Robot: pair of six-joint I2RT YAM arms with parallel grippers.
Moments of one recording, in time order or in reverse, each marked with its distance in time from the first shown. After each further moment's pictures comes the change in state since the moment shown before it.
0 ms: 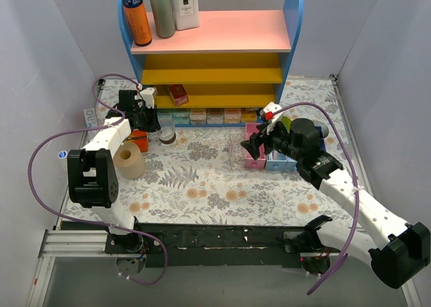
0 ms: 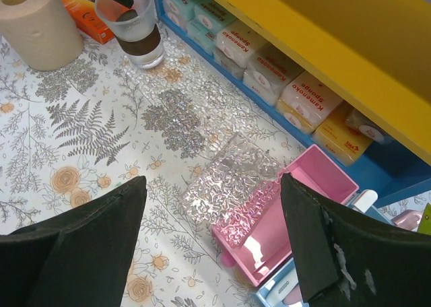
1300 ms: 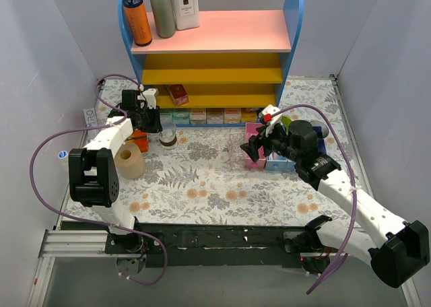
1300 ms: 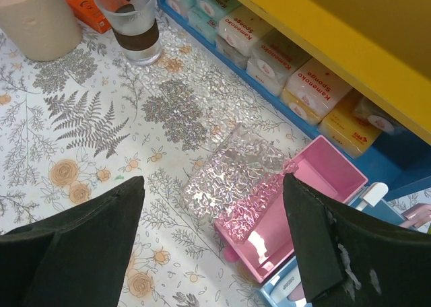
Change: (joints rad) left arm -0.024 0.012 0.012 -0.034 -0.049 -0.027; right arm 0.000 0.008 -0.032 0.015 -0.003 0.003
